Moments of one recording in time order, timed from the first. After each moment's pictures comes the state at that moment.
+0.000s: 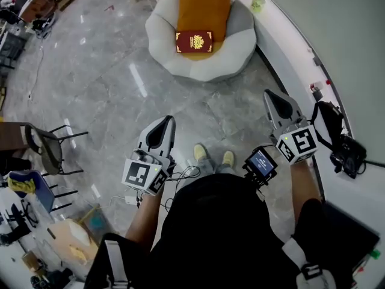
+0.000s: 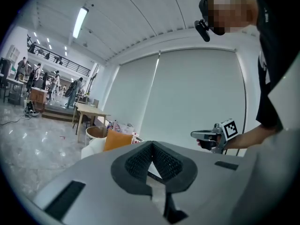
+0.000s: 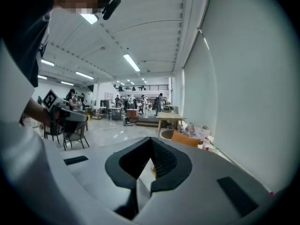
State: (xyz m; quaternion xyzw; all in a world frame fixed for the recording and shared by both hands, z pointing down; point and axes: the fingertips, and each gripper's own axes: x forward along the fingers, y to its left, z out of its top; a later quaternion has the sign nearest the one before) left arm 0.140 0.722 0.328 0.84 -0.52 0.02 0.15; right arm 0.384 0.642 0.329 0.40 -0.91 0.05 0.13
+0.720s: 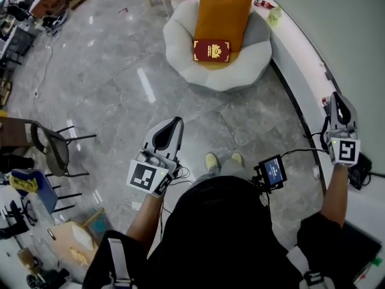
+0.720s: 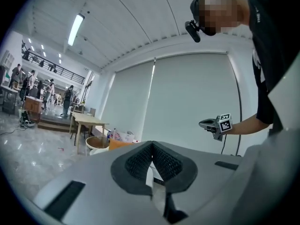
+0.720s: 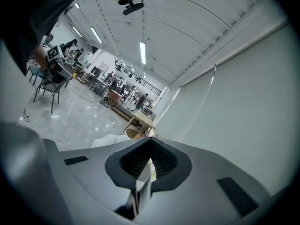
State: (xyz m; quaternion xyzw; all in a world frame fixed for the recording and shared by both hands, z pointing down) left arm 0.071 0.705 0.306 0.86 -0.51 -0.01 0.10; right arm 0.483 0.593 0.257 0.51 -0.80 -0.20 0.22
